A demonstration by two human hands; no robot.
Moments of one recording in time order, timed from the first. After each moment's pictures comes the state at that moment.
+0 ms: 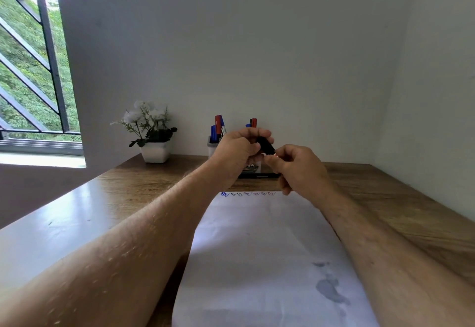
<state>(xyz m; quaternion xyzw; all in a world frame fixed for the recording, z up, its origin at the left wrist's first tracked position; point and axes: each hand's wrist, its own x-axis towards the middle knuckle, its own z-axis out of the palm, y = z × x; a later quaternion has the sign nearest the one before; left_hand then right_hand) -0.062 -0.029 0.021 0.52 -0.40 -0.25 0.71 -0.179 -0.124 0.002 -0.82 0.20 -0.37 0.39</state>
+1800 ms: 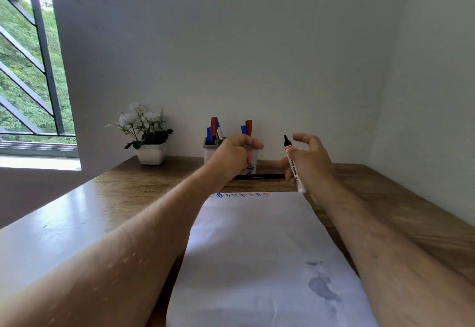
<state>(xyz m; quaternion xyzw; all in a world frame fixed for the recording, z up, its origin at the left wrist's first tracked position) -0.058 -0.032 0.022 0.65 -0.42 -0.18 0.60 -0.188 -0.135 0.011 -0.70 0.27 -0.43 0.50</state>
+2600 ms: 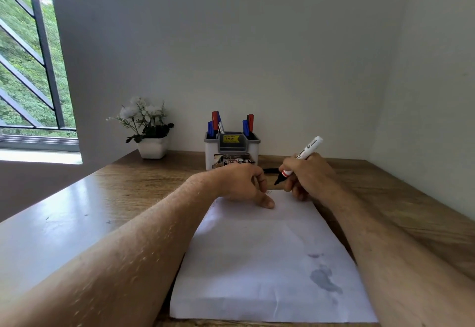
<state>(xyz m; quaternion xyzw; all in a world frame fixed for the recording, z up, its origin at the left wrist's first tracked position) -0.054 -0.032 -0.004 0.79 -0.57 -0.14 0.17 -0.197 -0.138 -0.004 -0.77 0.32 -0.32 0.45</state>
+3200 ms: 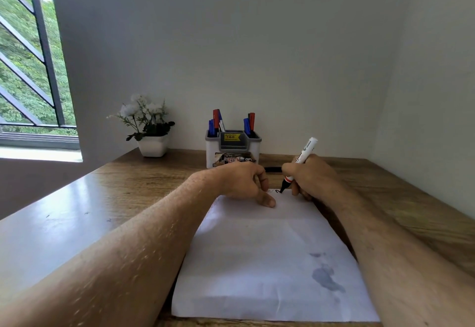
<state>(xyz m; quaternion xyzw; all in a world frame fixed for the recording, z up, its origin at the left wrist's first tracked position) -0.054 -0.036 -0.005 0.78 -0.57 -0.17 0.18 -0.194 -0.144 -0.008 -0.82 0.35 -0.28 0.36</state>
